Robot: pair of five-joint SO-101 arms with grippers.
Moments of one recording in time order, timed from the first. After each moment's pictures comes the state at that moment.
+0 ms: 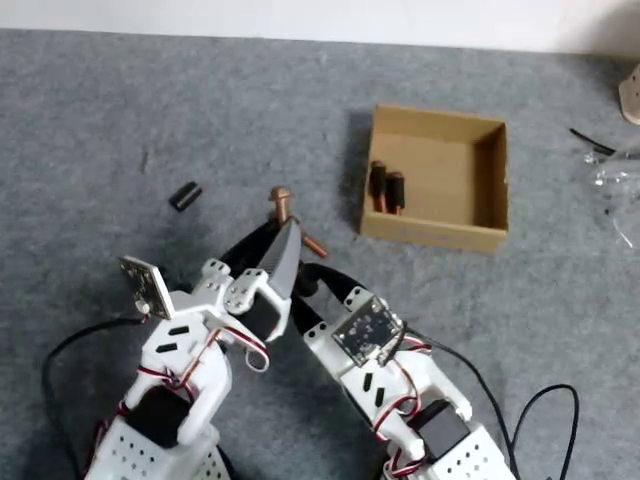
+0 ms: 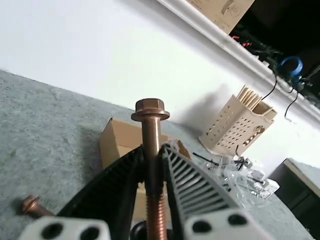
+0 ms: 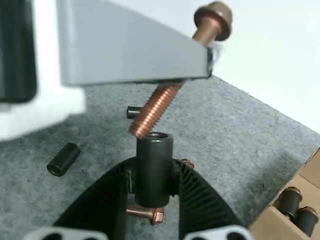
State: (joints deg) left arm 24.0 -103.6 91.9 17.3 36.5; right arm -41.6 -104.4 95.7 26.2 14.7
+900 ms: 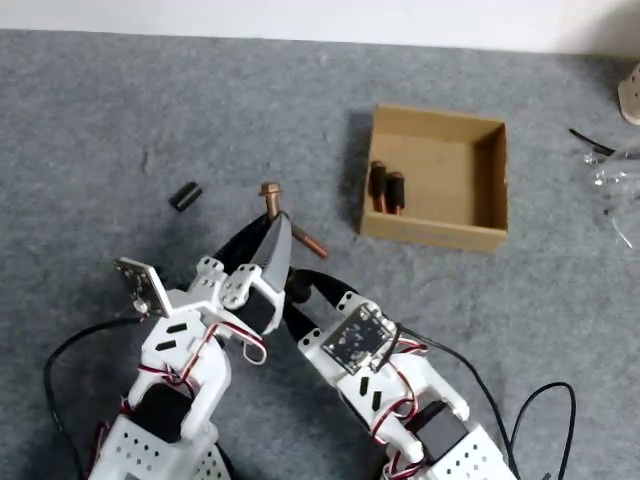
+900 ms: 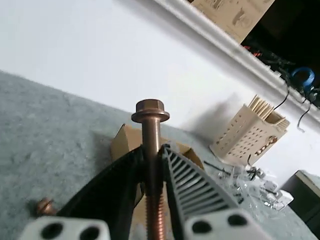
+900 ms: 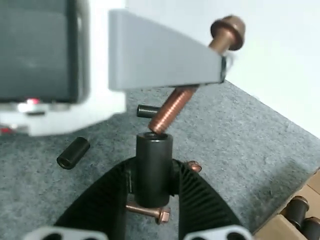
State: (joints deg) left arm 21.0 -103.5 95.4 13.6 36.5; right arm -43.7 -104.4 95.7 26.7 17.3
